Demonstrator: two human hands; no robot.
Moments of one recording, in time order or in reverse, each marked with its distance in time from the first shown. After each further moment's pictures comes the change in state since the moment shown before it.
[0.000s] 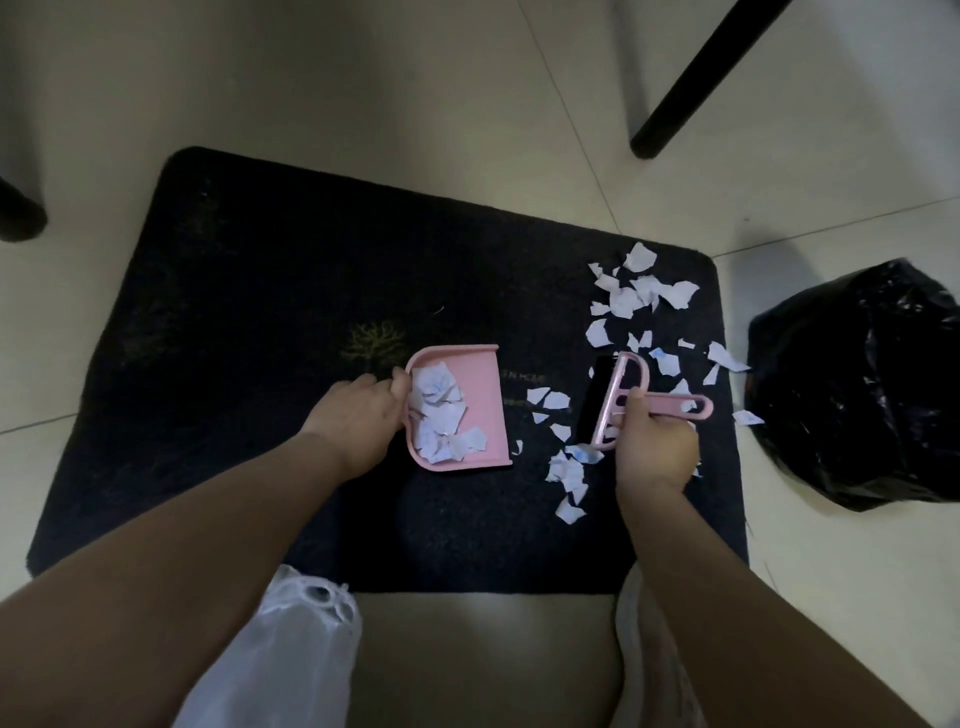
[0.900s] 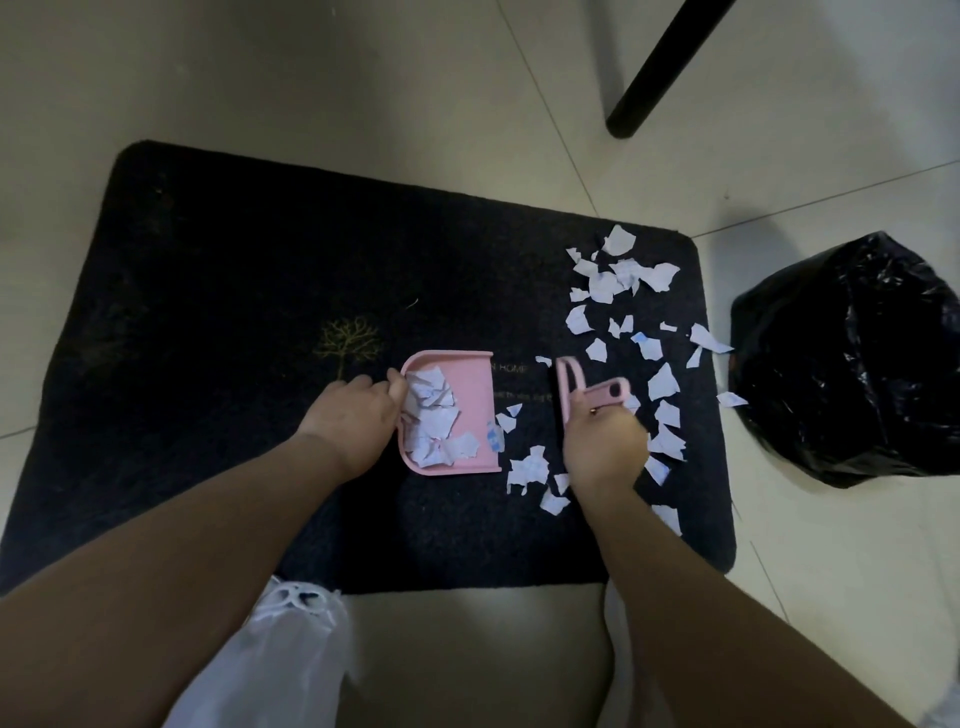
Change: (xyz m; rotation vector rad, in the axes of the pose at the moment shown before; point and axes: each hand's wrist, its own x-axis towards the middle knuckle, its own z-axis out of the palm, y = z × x) left_hand 0.015 0.017 0.012 0.145 -0.033 0.065; right_hand -0.003 0.016 0.017 -0.424 -0.098 -0.284
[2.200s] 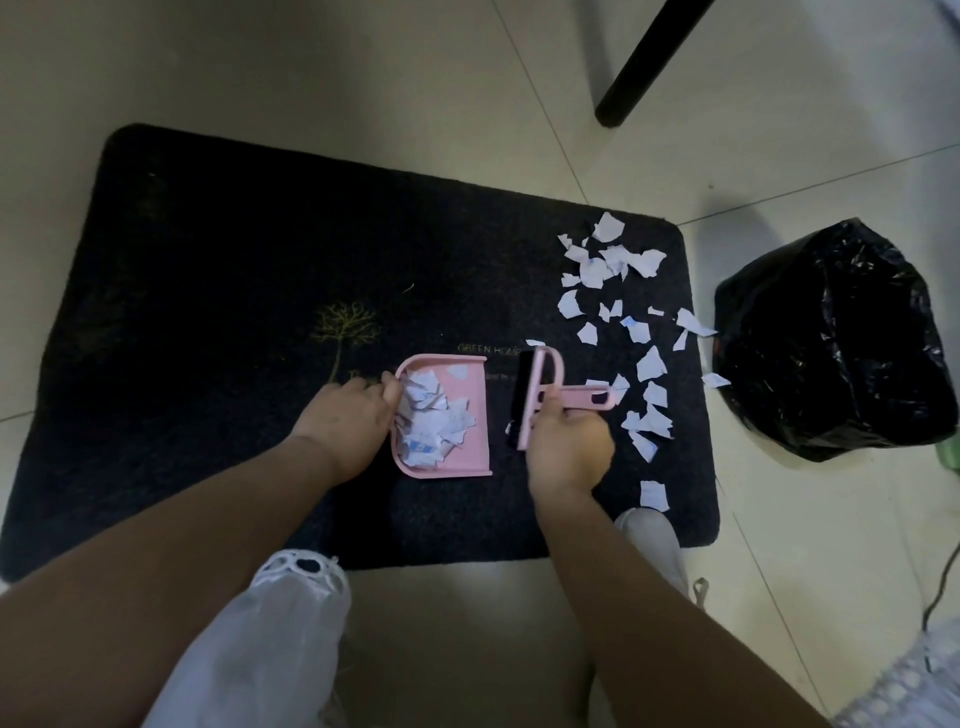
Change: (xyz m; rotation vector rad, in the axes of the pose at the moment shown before) left_hand -0.023 0.003 0.001 -0.018 -0.054 0.025; right_hand -0.048 -0.013 0.010 0.322 0.051 0.197
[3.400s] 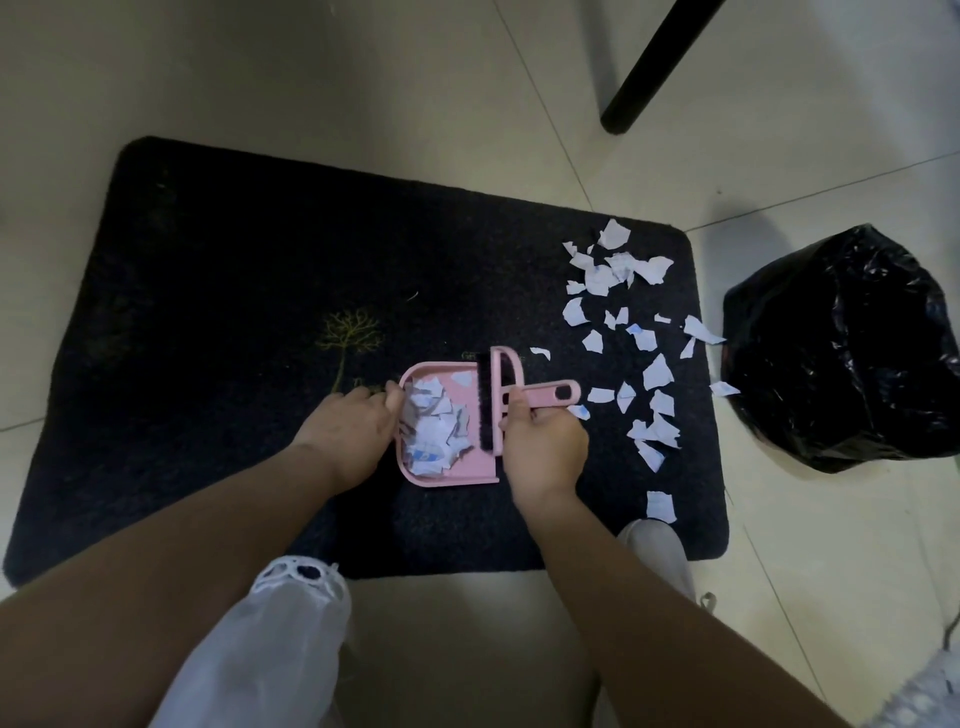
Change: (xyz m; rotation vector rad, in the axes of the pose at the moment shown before) left_hand -0.001 0.002 -0.007 -0.046 -0.029 0.006; right_hand -0.007 -0.007 0.011 -0.060 -0.183 -0.161
